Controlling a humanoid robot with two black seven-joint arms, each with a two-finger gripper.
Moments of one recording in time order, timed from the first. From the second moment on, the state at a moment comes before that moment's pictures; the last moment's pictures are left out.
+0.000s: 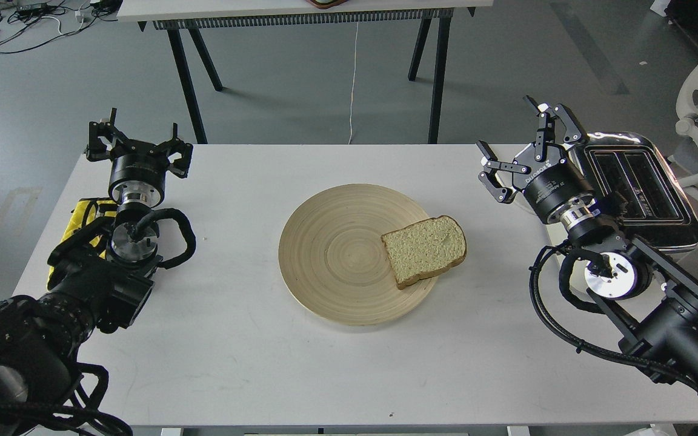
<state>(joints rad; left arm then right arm) -0.82 0.07 -0.58 -0.23 -0.67 -0.49 -0.43 0.48 -0.32 0.95 1.04 -0.18 0.29 0.29</state>
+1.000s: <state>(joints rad) -0.82 0.07 -0.58 -0.23 -0.67 -0.49 -0.43 0.50 -0.33 0.94 1.10 -0.50 -0.06 0.28</state>
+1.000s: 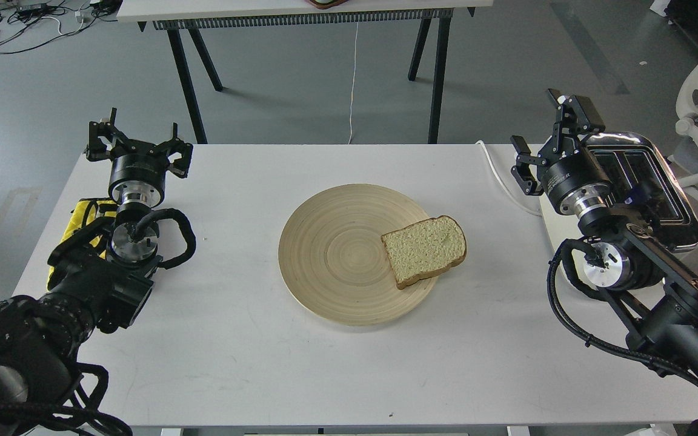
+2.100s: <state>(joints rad) -0.82 0.07 -0.58 -0.23 -0.67 -0.49 -0.43 0.50 -0.34 0.36 1.06 -0.84 -0.49 0.24</state>
